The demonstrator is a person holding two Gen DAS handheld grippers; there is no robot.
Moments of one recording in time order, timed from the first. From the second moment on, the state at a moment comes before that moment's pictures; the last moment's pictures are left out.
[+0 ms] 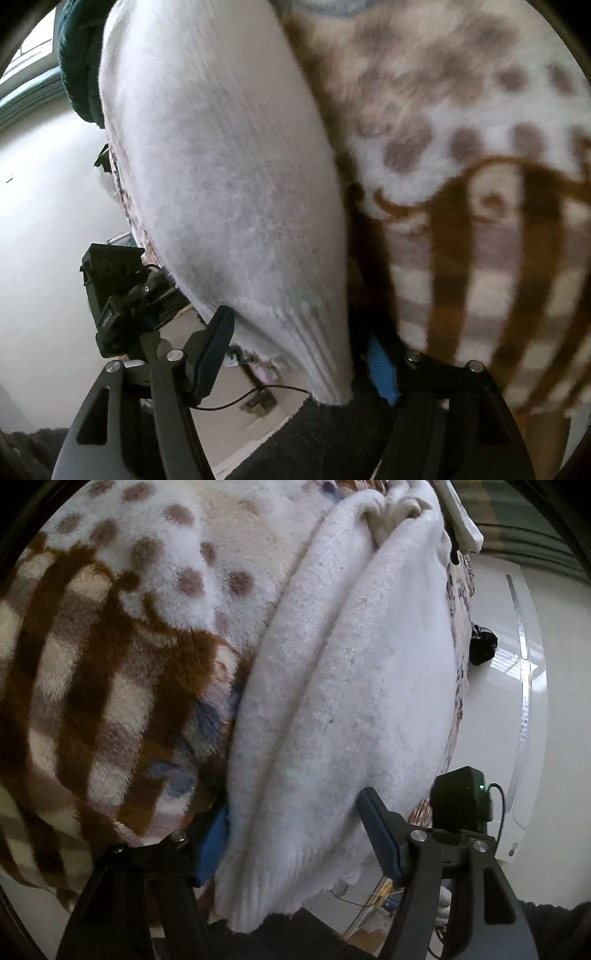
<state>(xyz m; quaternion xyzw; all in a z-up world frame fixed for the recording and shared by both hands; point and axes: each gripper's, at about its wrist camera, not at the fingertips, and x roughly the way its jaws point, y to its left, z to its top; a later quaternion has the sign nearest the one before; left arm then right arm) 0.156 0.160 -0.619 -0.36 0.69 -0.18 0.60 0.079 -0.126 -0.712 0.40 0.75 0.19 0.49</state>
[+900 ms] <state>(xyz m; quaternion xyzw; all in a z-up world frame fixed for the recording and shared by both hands) 0.332 0.132 -0.486 -0.52 0.54 -0.20 0.62 0.240 -0.161 -0.527 0.50 0.61 0.23 0.57</state>
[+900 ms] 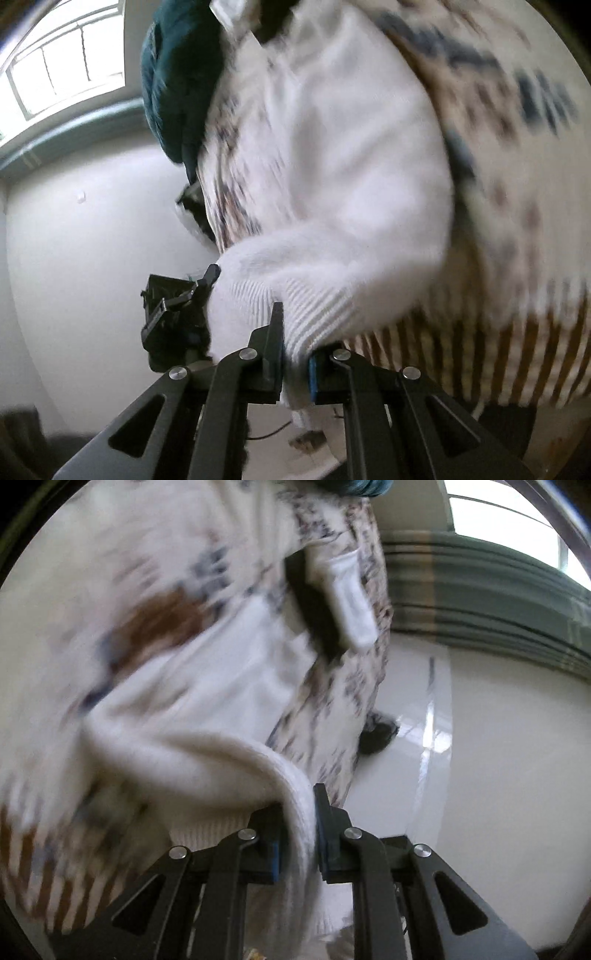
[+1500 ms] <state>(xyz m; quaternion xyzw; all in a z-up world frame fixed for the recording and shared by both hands) 0.522 0.126 -0.515 -0.37 0.56 -0.20 0.71 0.453 -0.251 -0.555 0.44 0.58 0.09 0.68</state>
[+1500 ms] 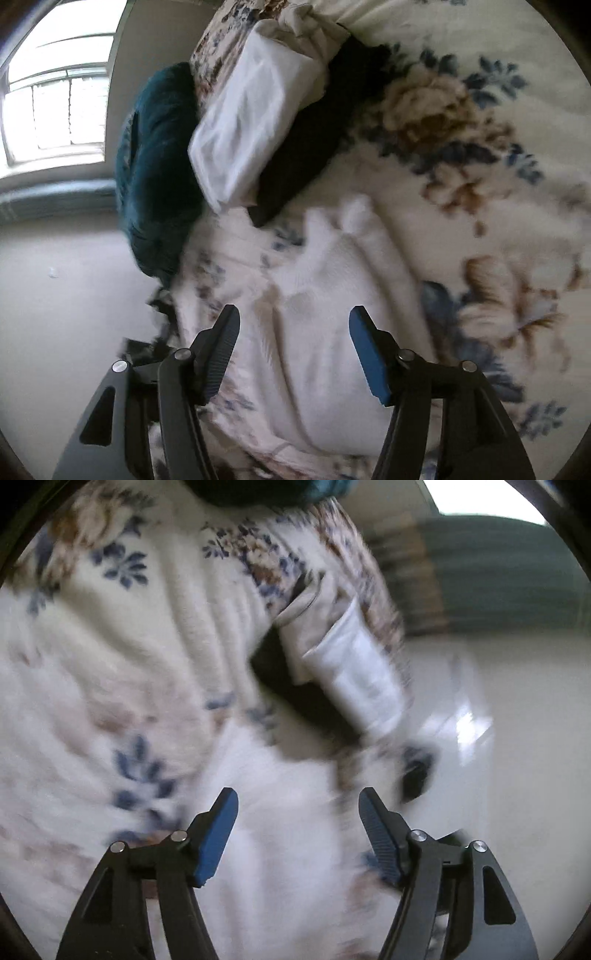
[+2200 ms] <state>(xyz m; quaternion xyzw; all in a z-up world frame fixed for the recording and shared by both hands) 0.530 0.138 -0.590 -0.31 0.65 -0.13 0.68 0.471 -0.261 -0.596 0.34 0.64 0.01 0.69</state>
